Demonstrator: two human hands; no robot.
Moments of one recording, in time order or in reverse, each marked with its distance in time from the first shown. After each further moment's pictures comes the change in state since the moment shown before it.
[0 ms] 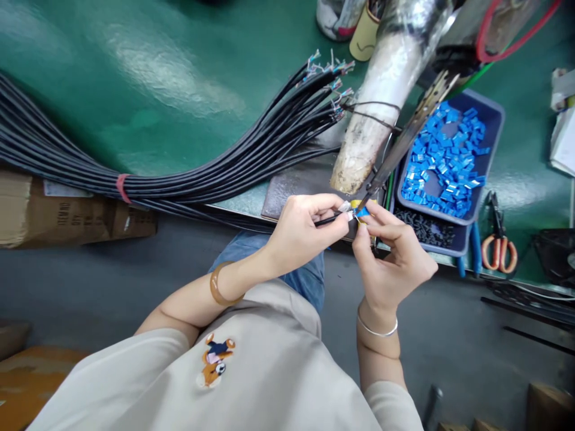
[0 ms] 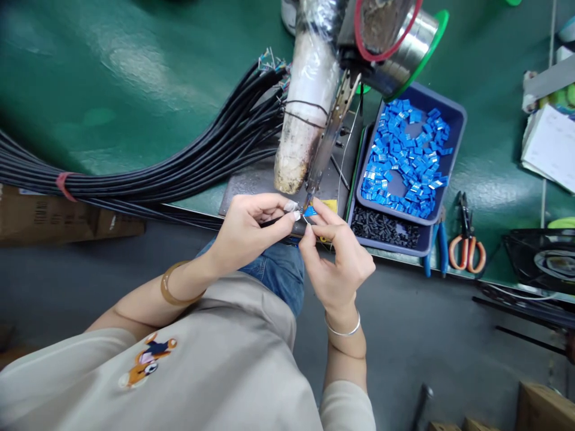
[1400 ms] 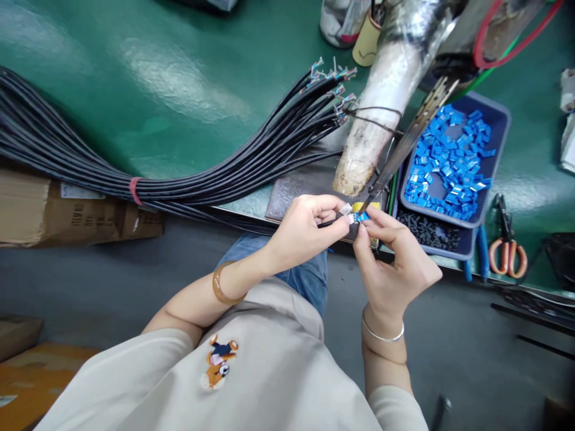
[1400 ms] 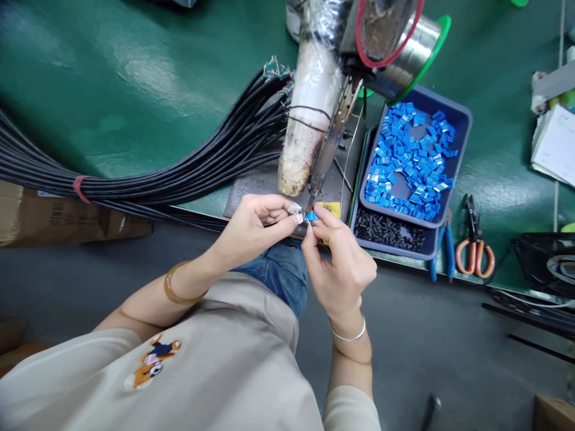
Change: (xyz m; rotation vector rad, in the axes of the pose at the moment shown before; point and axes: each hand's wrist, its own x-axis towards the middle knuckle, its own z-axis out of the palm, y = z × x) left_hand 0.003 0.002 -0.004 -0.089 -0.099 -0.121; right_hand 0.005 -0.003 -0.003 -0.166 -0.014 -0.147
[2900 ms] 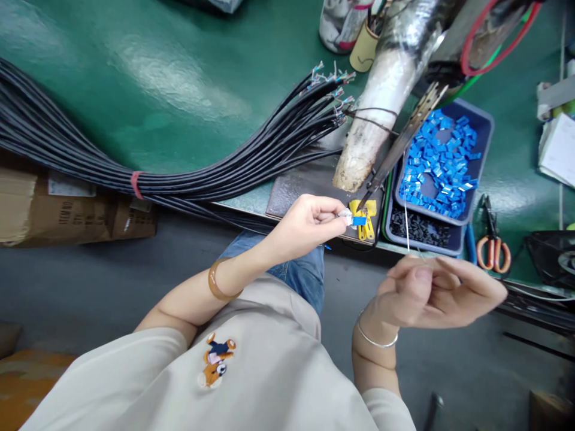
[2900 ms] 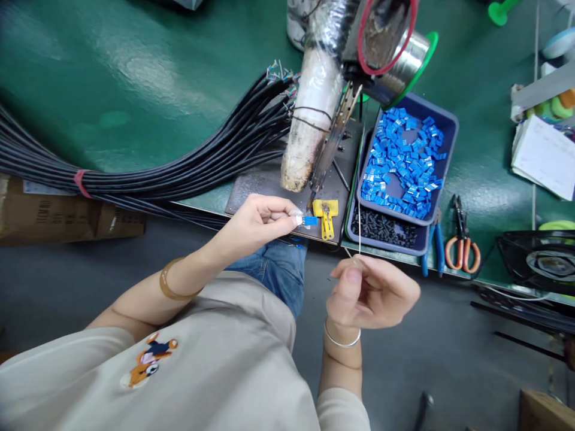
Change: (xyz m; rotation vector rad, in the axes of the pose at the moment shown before) left_hand -0.003 0.002 -0.005 -0.123 -0.126 -0.090; right_hand -0.017 0.000 -0.005 0.321 0.484 0.081
